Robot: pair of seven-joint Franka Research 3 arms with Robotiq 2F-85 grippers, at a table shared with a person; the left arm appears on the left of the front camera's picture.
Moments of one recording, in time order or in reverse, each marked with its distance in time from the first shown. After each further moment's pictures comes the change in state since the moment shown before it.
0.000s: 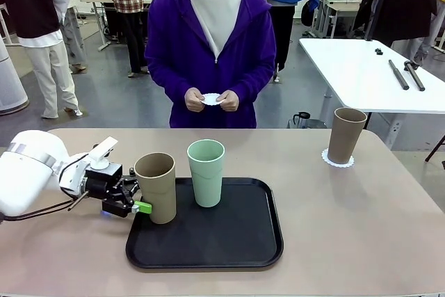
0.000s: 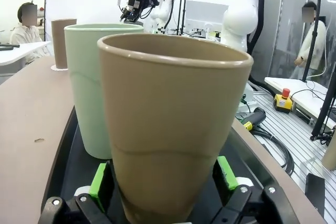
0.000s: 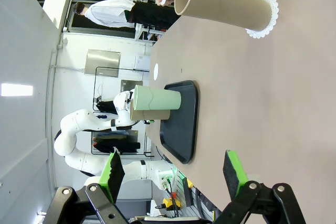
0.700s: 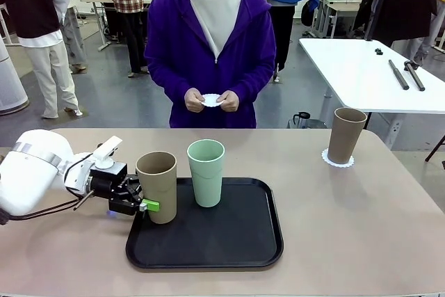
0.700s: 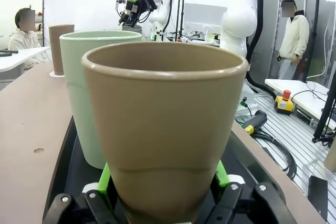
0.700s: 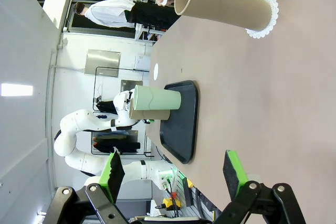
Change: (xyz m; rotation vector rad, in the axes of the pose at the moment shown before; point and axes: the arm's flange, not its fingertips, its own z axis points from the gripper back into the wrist) left arm 0.004 0.002 -0.008 -0.004 -0.016 -0.016; right arm 0.000 0.000 0.000 0.000 0.000 0.000
